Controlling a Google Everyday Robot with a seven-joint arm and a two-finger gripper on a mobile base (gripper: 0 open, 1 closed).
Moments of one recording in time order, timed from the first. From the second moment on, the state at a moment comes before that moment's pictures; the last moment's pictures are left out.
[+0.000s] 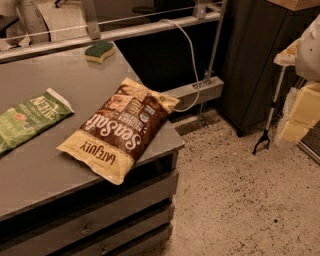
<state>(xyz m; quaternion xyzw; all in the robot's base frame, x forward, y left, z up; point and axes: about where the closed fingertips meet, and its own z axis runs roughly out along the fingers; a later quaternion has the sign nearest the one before) 0.438 -0.216 0.978 -0.60 0.78 -0.04 0.16</state>
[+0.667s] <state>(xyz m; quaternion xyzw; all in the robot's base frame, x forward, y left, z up) 0.444 -0.211 0.976 -0.61 0.77 -0.03 0.18</state>
